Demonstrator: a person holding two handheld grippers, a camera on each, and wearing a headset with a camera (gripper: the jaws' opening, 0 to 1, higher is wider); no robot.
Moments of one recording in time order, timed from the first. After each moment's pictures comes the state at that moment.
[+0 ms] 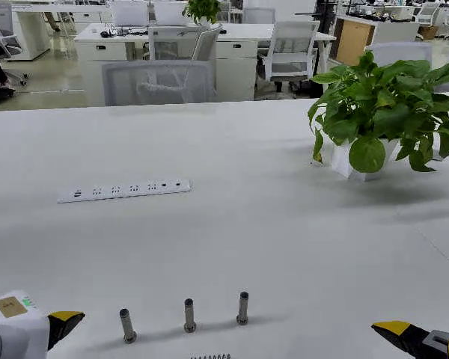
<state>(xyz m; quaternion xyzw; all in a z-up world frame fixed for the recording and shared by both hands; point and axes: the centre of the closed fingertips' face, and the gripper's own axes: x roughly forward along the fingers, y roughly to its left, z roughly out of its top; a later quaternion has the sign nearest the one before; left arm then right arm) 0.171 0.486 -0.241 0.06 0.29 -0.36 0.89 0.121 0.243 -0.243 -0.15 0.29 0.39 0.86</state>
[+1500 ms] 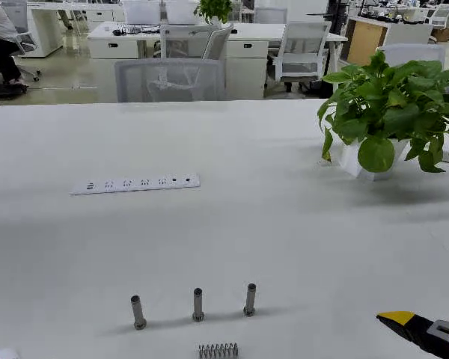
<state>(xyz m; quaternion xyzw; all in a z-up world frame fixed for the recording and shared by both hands) 0.116 0.475 -0.260 0.06 0.27 -0.41 0.87 0.119 0.244 -0.240 -0.17 0.28 0.39 0.86</state>
